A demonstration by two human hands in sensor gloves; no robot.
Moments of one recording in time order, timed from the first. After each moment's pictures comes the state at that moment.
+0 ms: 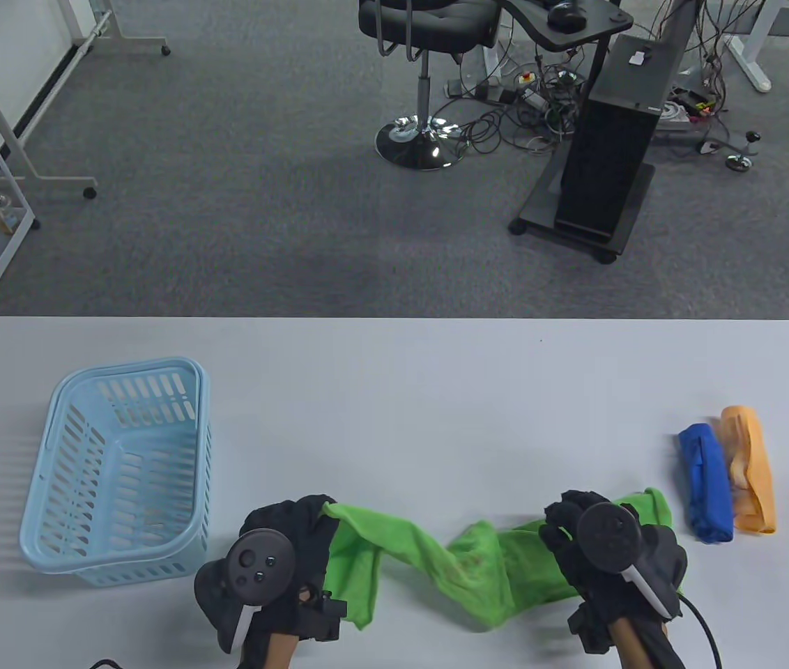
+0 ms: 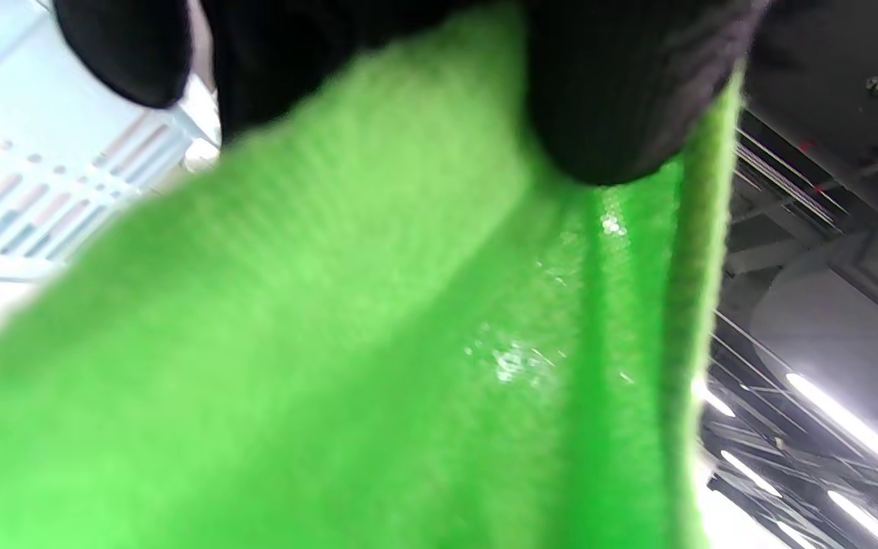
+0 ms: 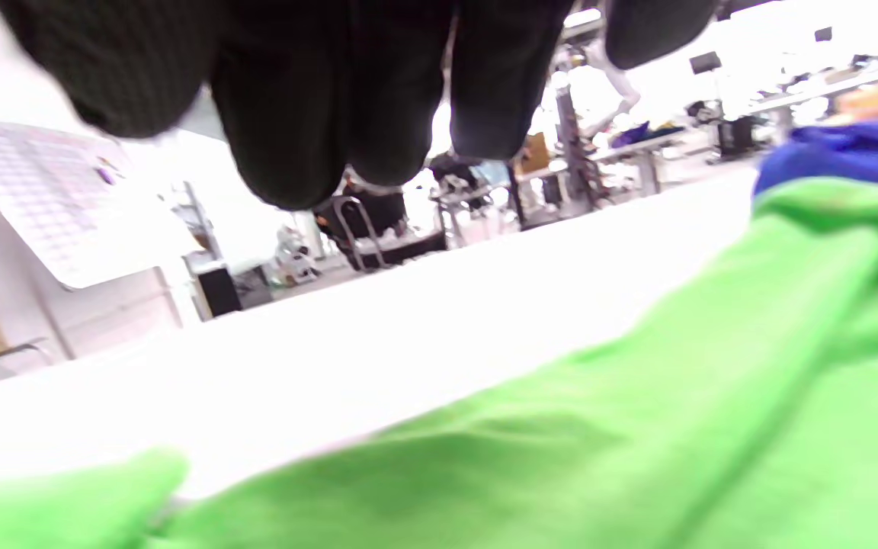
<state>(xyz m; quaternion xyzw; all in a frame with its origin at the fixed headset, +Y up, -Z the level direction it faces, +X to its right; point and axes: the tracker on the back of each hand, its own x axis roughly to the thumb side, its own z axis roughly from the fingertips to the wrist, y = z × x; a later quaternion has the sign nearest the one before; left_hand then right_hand) -0.168 -0.691 -0.236 0.18 0.06 0.32 0.93 0.243 -0.713 -0.269 -0.05 -0.03 0.99 0.16</state>
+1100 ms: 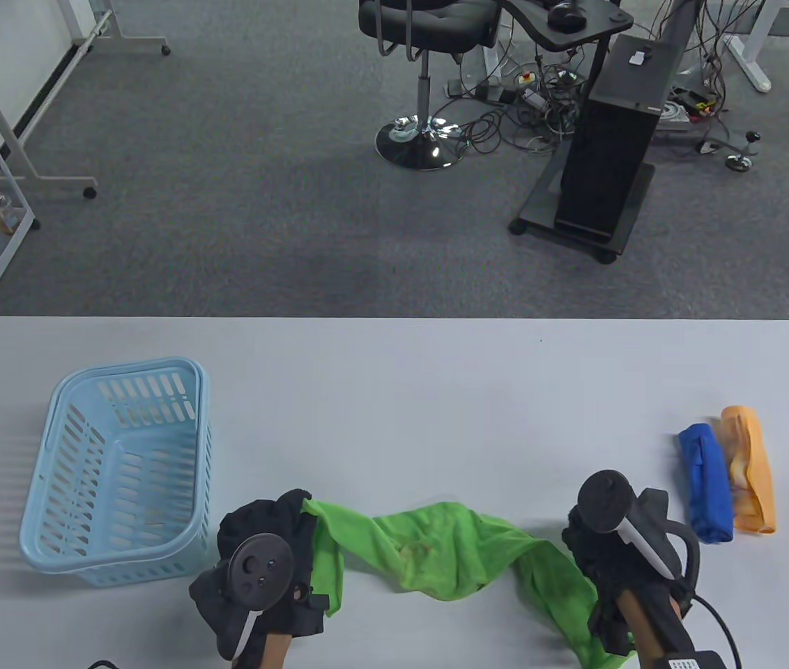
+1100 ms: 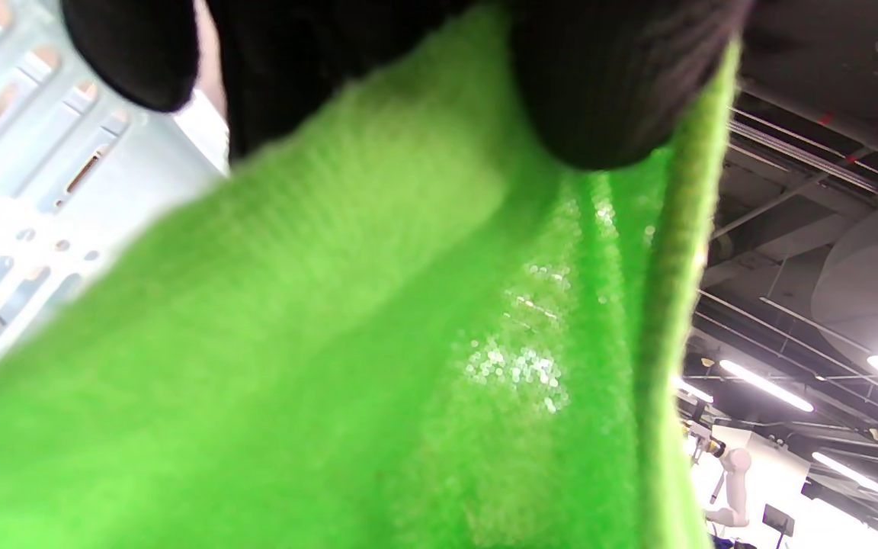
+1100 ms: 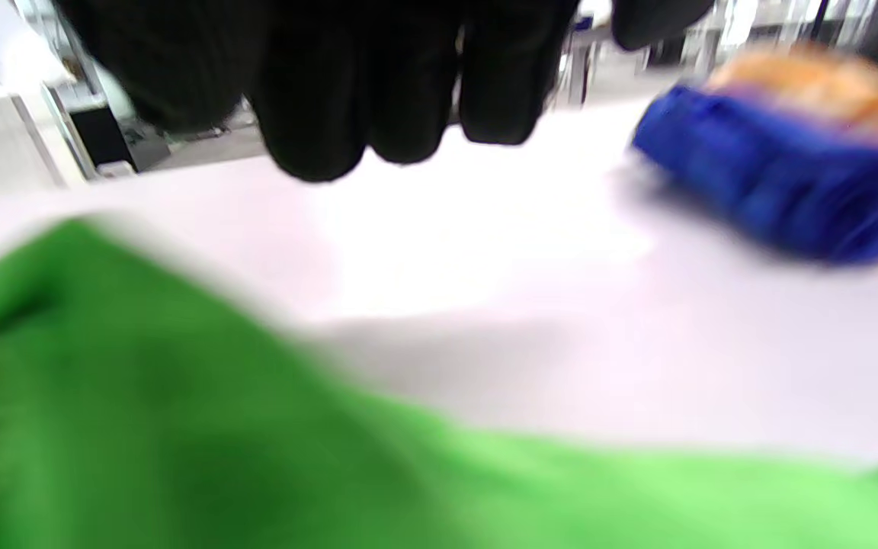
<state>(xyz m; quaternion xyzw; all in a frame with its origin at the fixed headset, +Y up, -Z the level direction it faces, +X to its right) -0.175 -0.693 -0.233 0.20 0.10 0.24 0.94 0.251 -0.705 -0.286 -0.10 0.11 0.99 0.04</state>
